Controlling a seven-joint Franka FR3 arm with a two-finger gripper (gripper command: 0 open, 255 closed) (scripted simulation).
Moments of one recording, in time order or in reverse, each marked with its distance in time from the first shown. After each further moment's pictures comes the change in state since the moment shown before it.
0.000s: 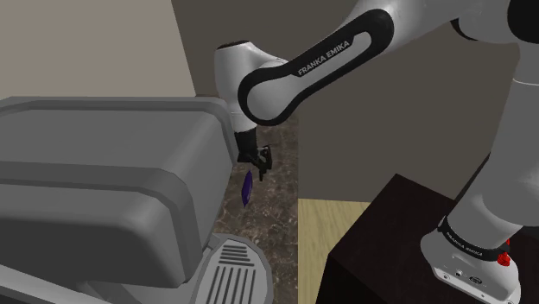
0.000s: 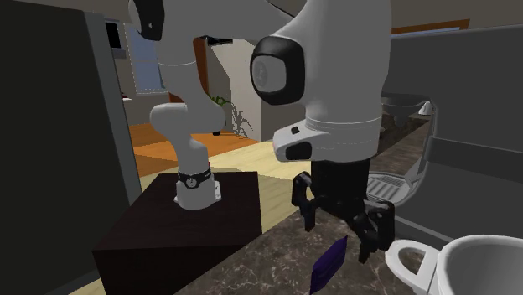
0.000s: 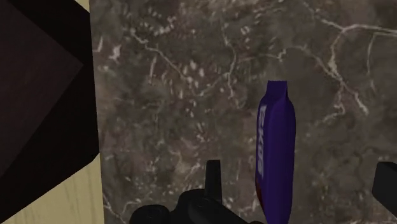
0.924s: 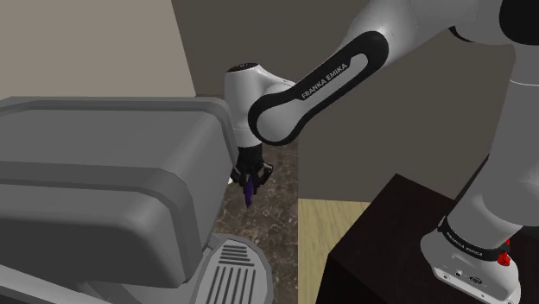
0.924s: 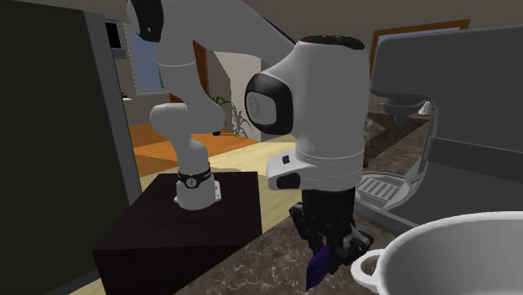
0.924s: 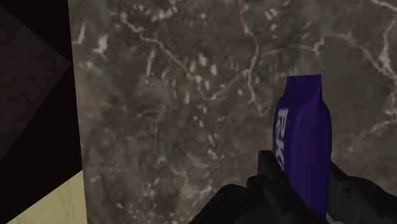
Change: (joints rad) arm 0.001 0.018 -0.014 -0.101 -0.011 0.127 0.001
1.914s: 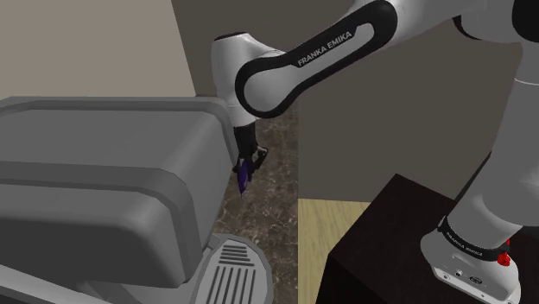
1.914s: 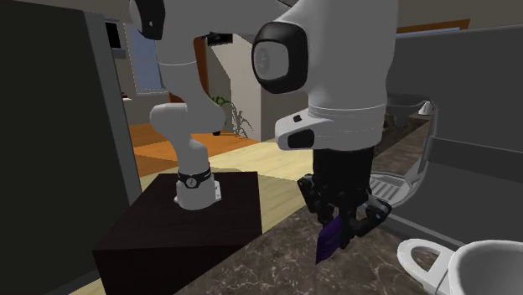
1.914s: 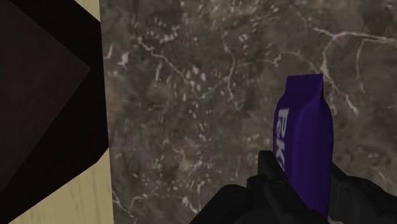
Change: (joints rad) arm 0.003 -0.030 0.014 0.131 0.026 -0.176 0.001
